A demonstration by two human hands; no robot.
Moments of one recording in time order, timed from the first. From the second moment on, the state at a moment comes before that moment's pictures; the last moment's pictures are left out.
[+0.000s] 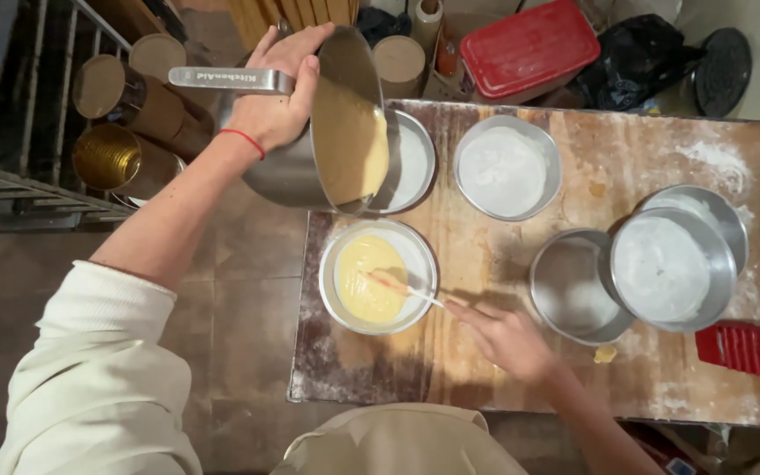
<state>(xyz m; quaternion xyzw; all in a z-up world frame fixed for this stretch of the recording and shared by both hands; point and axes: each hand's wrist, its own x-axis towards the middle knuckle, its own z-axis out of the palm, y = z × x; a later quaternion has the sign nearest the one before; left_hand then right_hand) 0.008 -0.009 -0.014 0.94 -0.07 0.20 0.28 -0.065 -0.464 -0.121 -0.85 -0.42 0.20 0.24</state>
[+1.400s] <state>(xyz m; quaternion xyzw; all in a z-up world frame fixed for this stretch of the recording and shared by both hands) 0.014 -0.005 -0.017 0.95 -0.08 0.19 0.25 0.144 -0.360 -0.114 -0.89 -0.34 0.13 0.28</state>
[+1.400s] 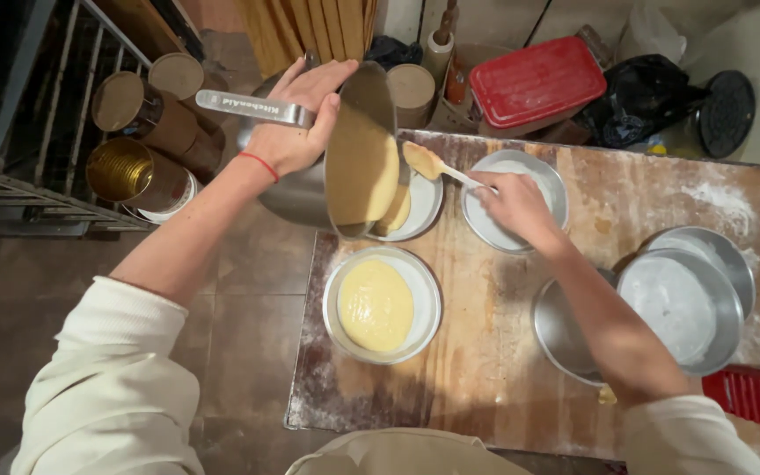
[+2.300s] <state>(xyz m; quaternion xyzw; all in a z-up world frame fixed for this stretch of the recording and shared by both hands) -0.020 0.026 -0.053 0.86 0.03 0.37 0.35 0.134 -0.366 -0.114 -0.84 -0.47 0.16 0.23</state>
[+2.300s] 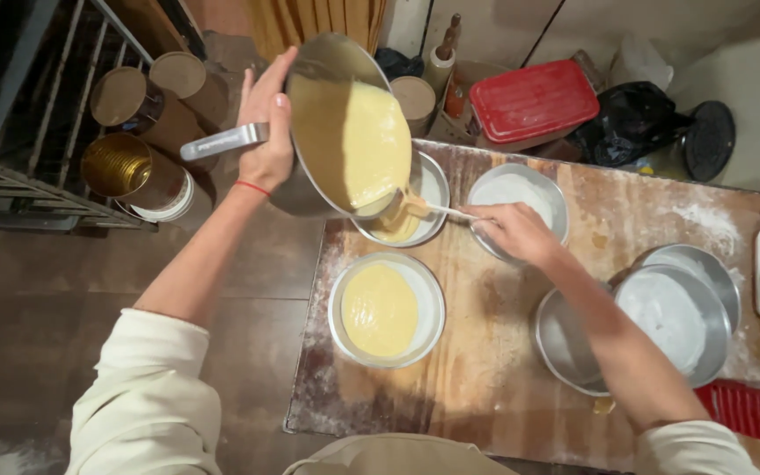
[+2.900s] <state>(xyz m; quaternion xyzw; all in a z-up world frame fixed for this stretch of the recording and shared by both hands) -0.056 0.023 -0.019 0.82 0.05 0.41 0.41 0.101 -0.376 -0.172 -0.78 -0.24 0.24 0.52</state>
